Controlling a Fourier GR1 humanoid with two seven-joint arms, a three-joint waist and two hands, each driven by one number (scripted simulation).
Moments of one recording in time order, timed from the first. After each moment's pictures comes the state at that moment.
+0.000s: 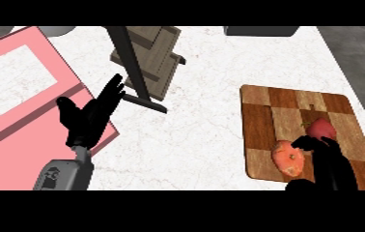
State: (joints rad) left arm -0.16 0.11 -0.05 -1.49 0.11 -0.05 0.24; right arm 0.24 -0.17 0.06 -1.73 1.04 -0.10 0.31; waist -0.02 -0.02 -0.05
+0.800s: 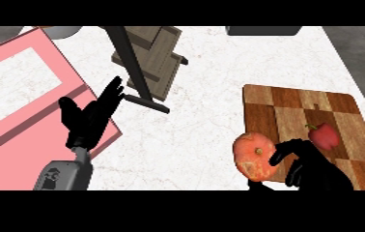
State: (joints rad) left arm -0.16 0.11 -0.05 -1.48 0.11 -0.05 0.25; right arm 0.12 -0.01 0.51 -2.26 1.28 0.07 1.06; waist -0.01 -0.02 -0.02
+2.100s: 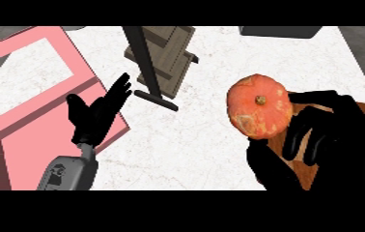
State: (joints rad) left arm -0.19 0.10 -0.08 -1.48 0.10 -0.07 0.26; right arm -0.43 -0.01 0.49 -2.28 1.49 0.26 1.12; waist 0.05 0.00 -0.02
